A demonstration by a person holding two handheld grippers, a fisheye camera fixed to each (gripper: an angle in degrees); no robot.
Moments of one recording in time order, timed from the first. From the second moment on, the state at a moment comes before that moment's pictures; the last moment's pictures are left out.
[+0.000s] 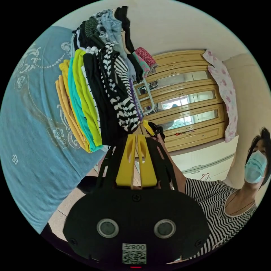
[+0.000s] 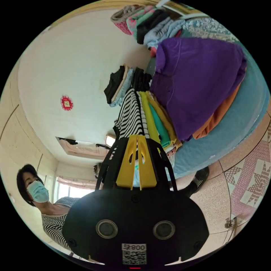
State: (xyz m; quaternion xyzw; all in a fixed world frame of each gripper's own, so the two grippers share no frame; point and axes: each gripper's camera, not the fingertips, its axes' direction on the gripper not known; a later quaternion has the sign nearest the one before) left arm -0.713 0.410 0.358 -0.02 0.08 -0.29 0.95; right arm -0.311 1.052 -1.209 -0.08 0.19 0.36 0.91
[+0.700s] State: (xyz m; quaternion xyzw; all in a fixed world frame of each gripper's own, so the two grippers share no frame) left arm -0.934 0.414 0.415 -0.08 -0.19 -0.21 0.96; right arm -0.424 1.092 -0.848 -0.39 0.34 0.02 0.85
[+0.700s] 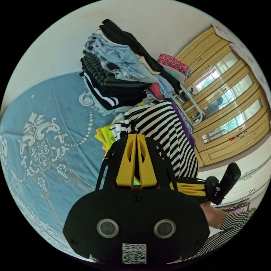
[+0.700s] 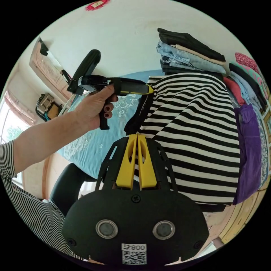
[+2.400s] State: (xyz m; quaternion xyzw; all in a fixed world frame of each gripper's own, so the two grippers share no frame) left arm -0.817 0.470 0.406 0.00 -0.12 0.03 0.99; right arm -0.183 0.769 -1.053 -0.20 0.57 0.09 0.80
